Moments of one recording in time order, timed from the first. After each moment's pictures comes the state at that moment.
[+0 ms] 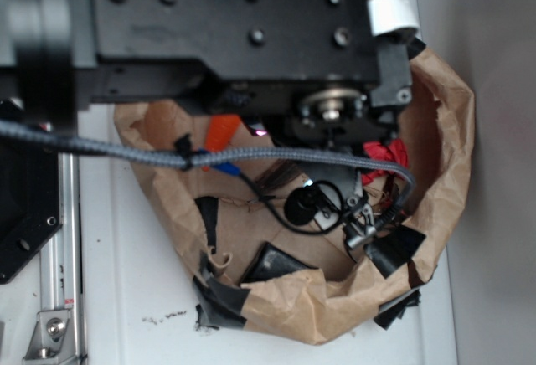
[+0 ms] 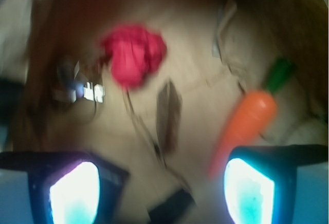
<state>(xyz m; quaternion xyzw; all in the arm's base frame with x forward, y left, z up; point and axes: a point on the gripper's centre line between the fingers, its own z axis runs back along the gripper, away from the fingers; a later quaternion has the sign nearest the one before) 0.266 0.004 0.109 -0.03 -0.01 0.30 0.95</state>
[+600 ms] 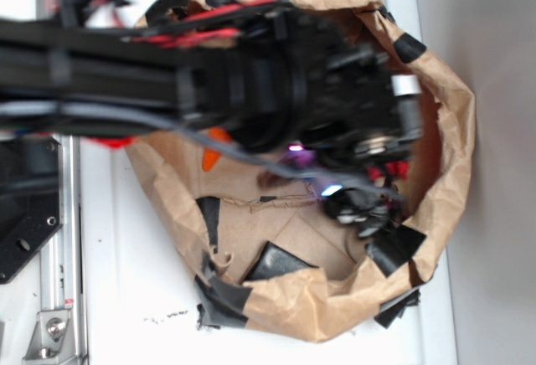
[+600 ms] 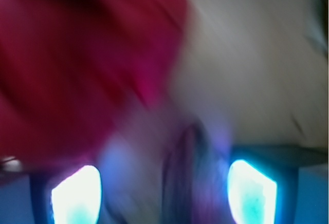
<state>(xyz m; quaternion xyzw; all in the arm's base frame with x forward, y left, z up) 0.311 0.009 0.008 -0.03 -0.01 0.25 0.97</state>
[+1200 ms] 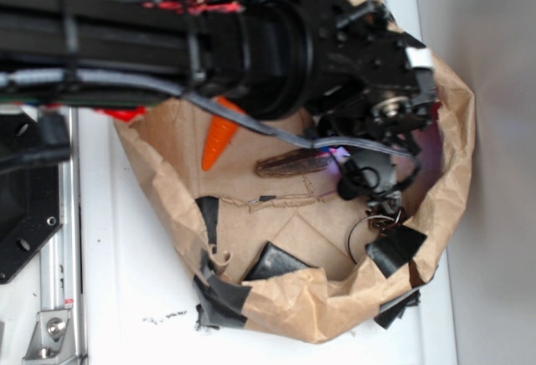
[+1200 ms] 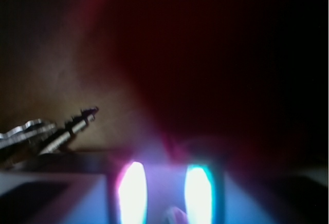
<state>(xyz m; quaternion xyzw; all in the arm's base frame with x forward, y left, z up) 0.303 0.013 0.017 -0.06 -0.01 0.20 0.98</state>
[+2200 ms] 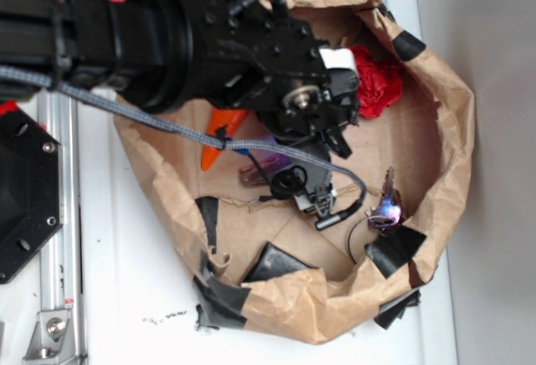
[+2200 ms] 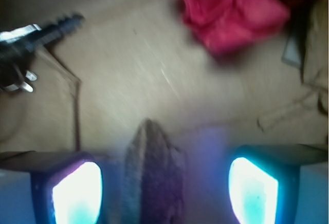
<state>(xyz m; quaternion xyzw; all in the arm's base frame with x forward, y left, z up) 0.270 0.015 0.024 -0.07 -0.03 0.17 0.98</state>
